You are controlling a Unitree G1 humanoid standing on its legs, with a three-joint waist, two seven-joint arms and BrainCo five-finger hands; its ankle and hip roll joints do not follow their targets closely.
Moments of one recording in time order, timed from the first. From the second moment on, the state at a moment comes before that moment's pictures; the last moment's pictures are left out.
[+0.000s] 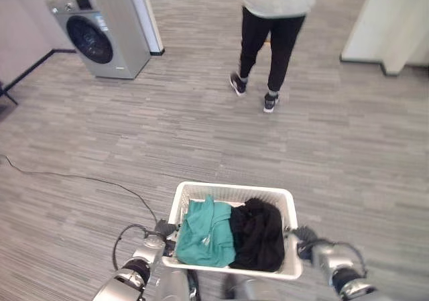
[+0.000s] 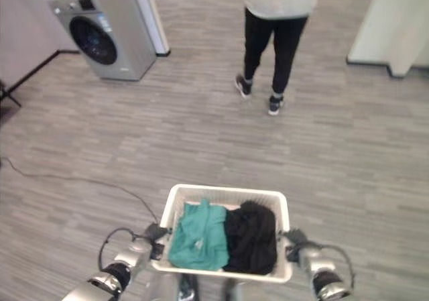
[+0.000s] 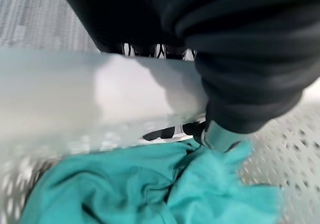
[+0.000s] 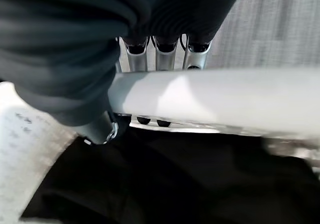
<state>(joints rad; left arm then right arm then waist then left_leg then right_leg) -0.33 0.19 -0.33 1.11 -0.22 0.07 0.12 -0.25 -0.38 0.26 0.97 0.40 0.13 -0.01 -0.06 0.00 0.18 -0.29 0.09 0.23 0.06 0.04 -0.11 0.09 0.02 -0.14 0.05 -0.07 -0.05</state>
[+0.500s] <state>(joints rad) -0.27 0.24 -0.34 1.20 -0.23 0.06 0.11 -0.14 -0.30 0.33 0.99 0.39 0.11 0.00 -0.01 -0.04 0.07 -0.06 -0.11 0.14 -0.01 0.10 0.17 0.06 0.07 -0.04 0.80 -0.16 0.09</state>
